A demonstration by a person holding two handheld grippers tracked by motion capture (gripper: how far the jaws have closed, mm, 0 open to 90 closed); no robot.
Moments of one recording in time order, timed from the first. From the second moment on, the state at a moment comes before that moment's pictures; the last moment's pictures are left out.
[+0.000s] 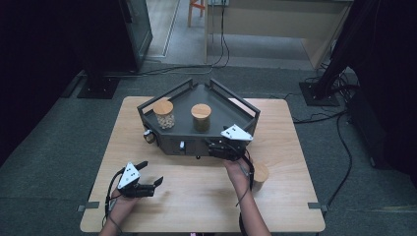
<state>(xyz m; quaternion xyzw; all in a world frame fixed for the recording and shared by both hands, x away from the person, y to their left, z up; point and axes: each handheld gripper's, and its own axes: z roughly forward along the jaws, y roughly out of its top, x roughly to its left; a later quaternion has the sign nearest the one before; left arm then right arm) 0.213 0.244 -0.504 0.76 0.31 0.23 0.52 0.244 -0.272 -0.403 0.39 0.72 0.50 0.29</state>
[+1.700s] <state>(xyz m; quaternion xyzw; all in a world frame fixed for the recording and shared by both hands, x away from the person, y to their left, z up) 0.213 0.240 -0.504 0.77 0.30 0.23 0.51 0.200 -0.316 -0.426 0.40 0.71 0.50 0.30</state>
